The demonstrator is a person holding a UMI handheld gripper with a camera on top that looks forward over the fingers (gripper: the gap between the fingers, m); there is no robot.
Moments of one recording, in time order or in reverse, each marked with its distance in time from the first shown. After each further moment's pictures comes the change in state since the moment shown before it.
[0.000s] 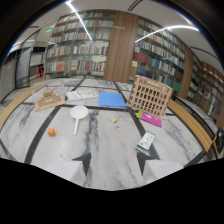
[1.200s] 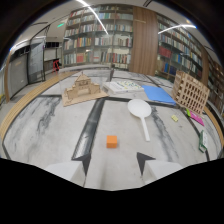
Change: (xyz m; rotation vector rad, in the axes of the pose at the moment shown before) arm -0.292 0.008 0.090 -0.067 -0.190 -0.021
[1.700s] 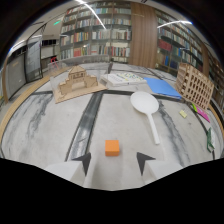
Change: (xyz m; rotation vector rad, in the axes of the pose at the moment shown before) arm -0.002 0.007 0.067 -0.061 0.001 0.027
